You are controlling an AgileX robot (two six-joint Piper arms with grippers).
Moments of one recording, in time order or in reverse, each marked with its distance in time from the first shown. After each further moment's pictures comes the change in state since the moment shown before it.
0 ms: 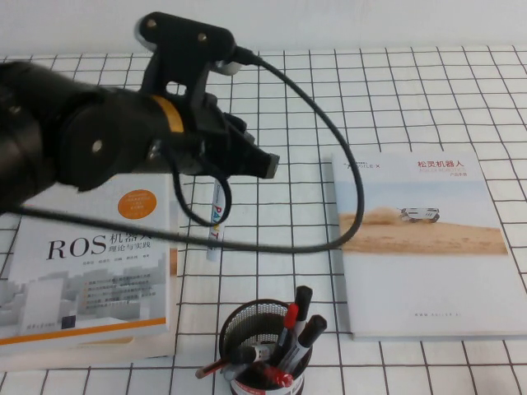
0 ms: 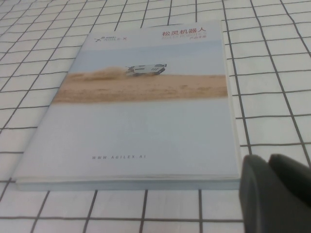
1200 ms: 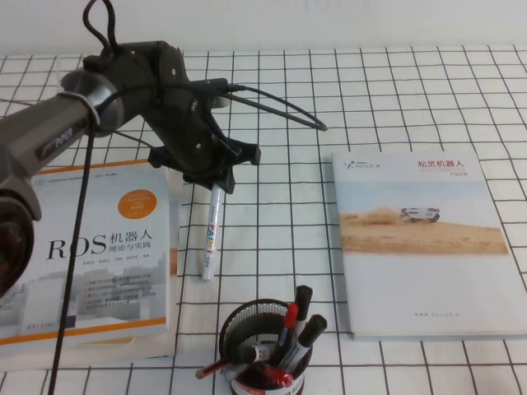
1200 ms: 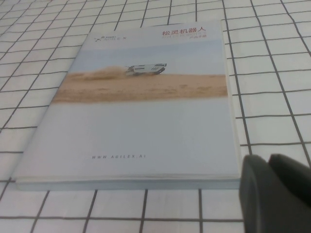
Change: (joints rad) right arm 0.000 0.000 0.000 0.000 0.000 0.000; left arm 0.248 0.717 -0.626 -0.249 0.485 0.024
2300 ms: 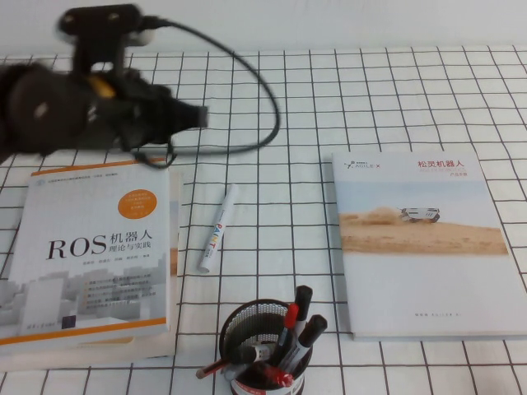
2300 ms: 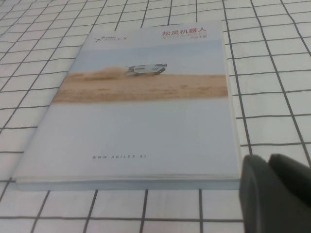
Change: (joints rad) right arm 0.000 0.000 0.000 0.000 0.000 0.000; left arm 0.005 -0.632 0.611 0.019 -0.598 0.074
